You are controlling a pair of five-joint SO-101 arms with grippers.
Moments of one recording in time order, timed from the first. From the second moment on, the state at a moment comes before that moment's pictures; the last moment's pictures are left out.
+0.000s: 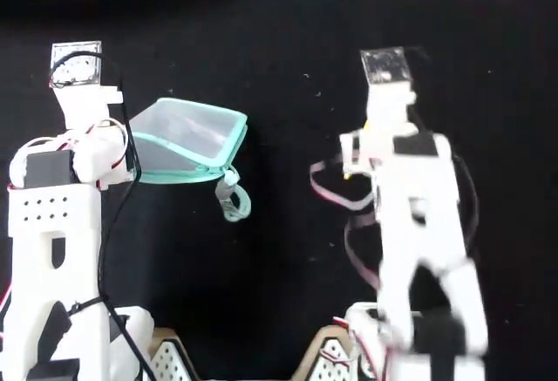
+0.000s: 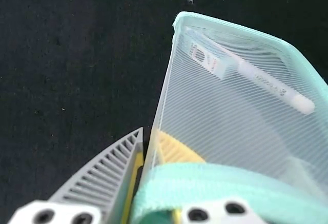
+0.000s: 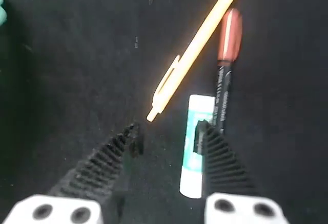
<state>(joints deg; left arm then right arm) -12.1 -28.3 32.0 67.8 -2.6 2.7 -13.3 30.3 60.4 6.3</state>
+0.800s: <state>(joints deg) -12.1 -28.3 32.0 67.8 -2.6 3.0 29.8 -1.8 68.9 6.2</state>
